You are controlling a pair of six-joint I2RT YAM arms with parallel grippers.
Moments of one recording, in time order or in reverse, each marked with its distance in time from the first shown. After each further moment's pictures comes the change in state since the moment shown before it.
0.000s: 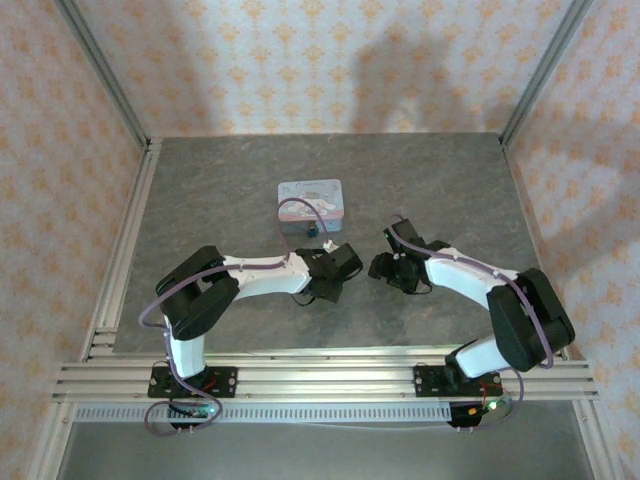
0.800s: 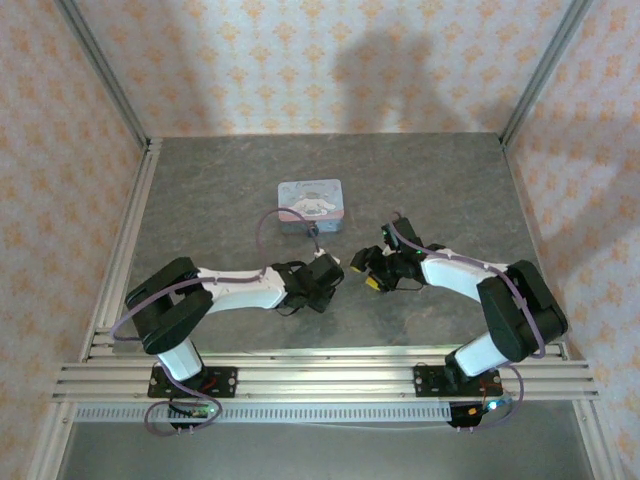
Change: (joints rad) left arm 0.000 -0.179 -0.257 0.222 0.053 0.145; right arm 0.000 0.056 -0.034 0.271 -0.323 0.248
